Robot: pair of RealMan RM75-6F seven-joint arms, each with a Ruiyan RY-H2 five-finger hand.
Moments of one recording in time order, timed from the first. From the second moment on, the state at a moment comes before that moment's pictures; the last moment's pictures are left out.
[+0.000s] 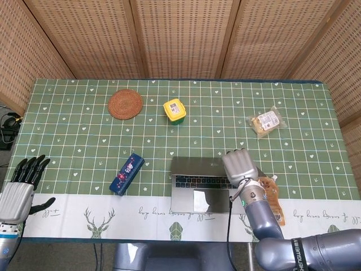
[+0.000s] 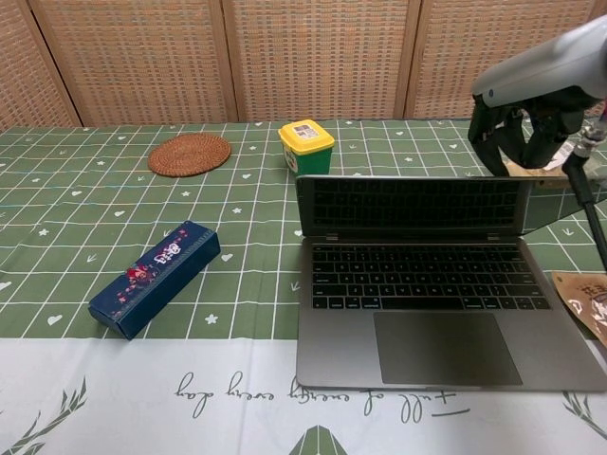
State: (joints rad) left arm -0.11 -1.22 0.00 -1.53 1.61 1.53 0.03; right arm 1.12 -1.14 0.24 -2.29 -0.05 1.34 -1.14
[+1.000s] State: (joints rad) left arm -0.11 -1.22 0.00 -1.52 1.61 1.53 0.03; right arm 1.22 -1.19 0.15 -2.25 0.17 1.19 -1.08
